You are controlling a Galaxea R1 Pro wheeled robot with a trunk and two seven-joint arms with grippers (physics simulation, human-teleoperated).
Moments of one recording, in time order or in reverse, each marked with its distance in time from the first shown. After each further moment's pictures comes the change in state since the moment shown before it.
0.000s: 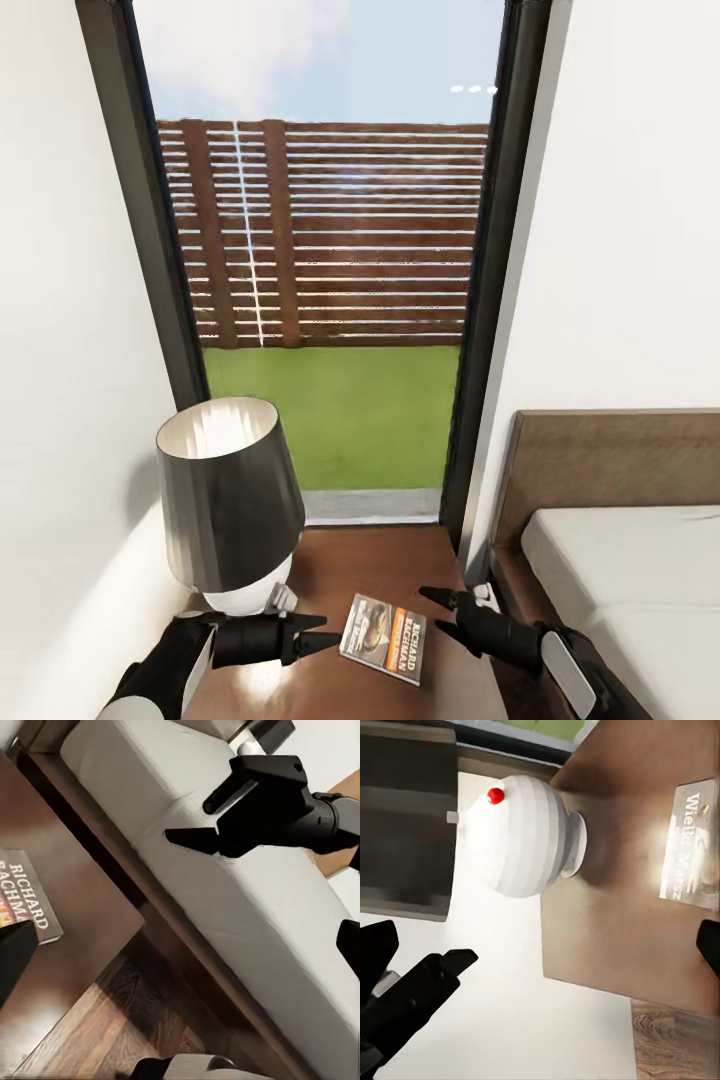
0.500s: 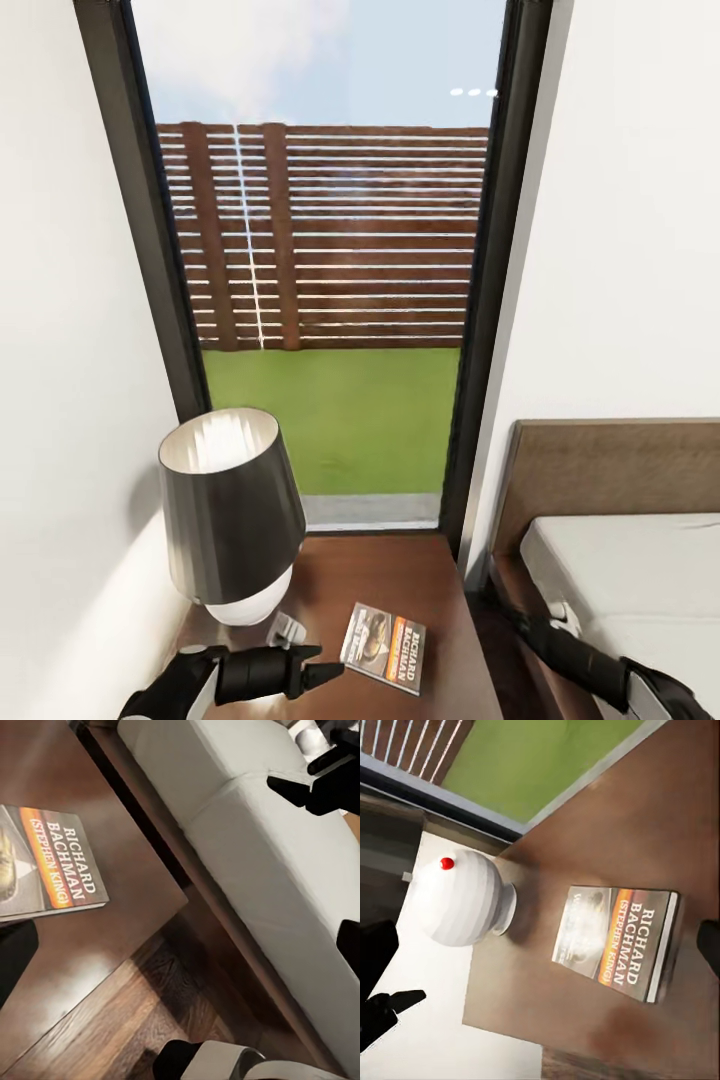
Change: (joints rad) left arm 0.005 0.003 0.000 0.175 -0.007 -0.138 0.204; right arm 0.009 -0.205 0.002 0.191 0.043 -0.352 0.201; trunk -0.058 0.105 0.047
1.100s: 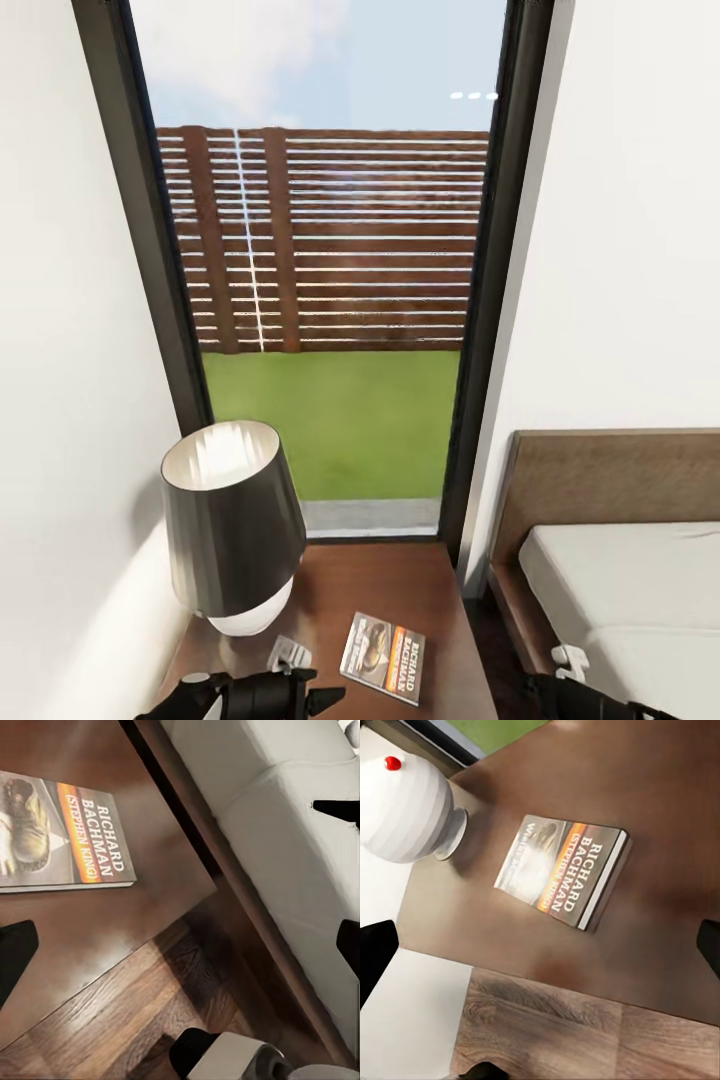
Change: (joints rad) left arm 0.001 0.000 -0.004 0.136 -0.002 -0.100 0.165; right arm 0.000 -0.004 0.004 0.168 0.288 -0.266 0.055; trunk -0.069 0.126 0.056
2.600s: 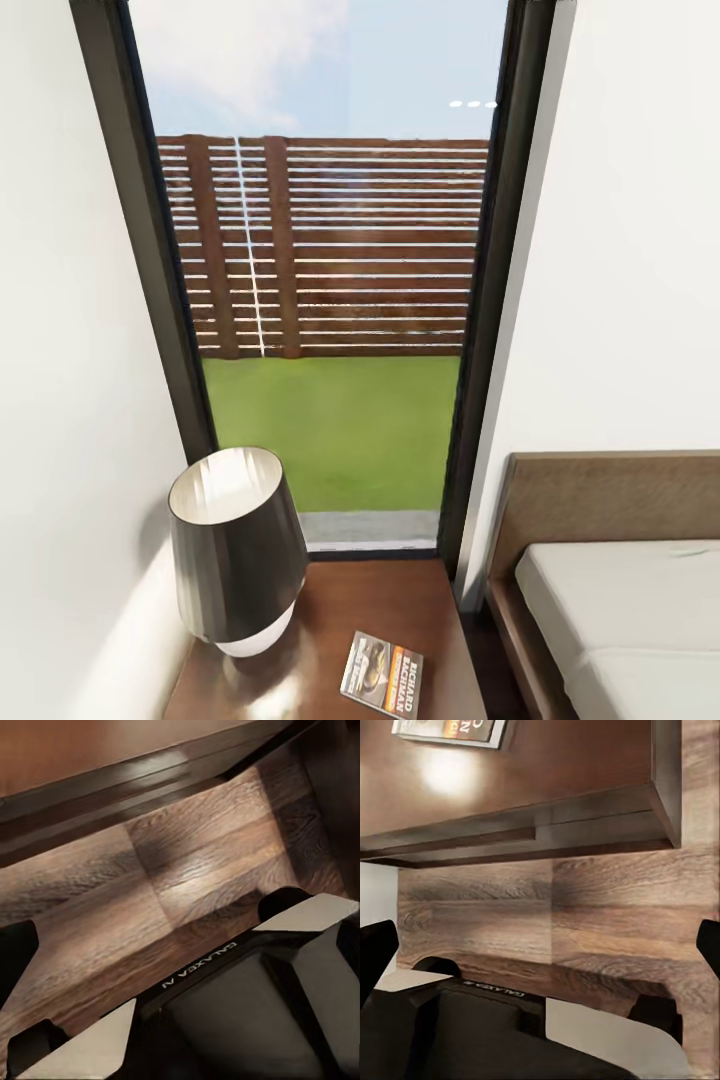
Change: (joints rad) left arm 0.142 0.008 -0.009 0.209 -0.210 -0.085 0.495; right arm 0.074 0.014 0.002 0.373 0.133 -0.276 -0.188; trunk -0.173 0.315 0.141
